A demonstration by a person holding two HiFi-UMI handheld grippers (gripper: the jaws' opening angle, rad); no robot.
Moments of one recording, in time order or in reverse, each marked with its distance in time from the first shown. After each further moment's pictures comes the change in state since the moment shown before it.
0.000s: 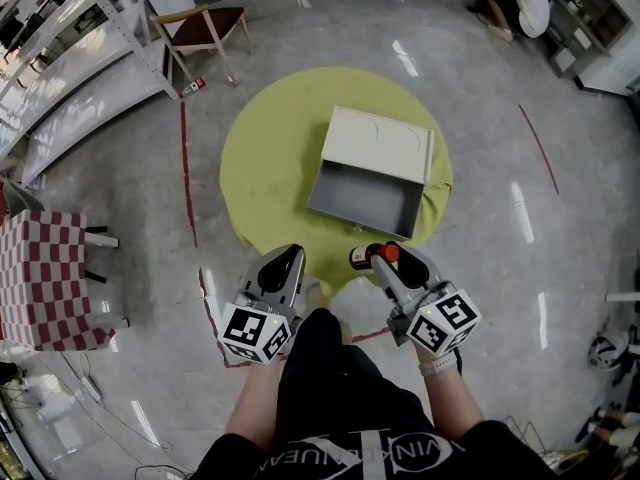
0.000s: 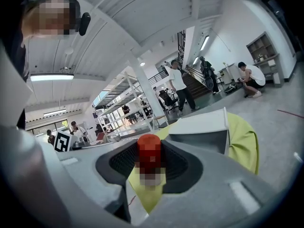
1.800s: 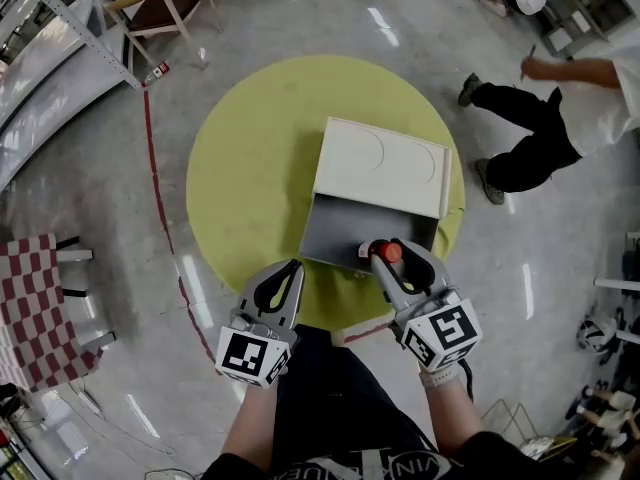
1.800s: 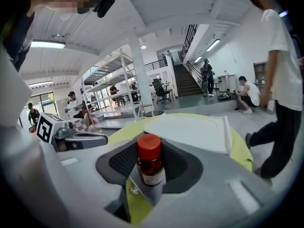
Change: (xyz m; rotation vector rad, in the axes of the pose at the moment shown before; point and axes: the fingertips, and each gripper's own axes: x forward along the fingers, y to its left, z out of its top) left arm 0.091 0.046 -0.025 -0.002 0.094 -0.056; right arm 0.083 -0.082 0.010 -0.196 0.179 -0.181
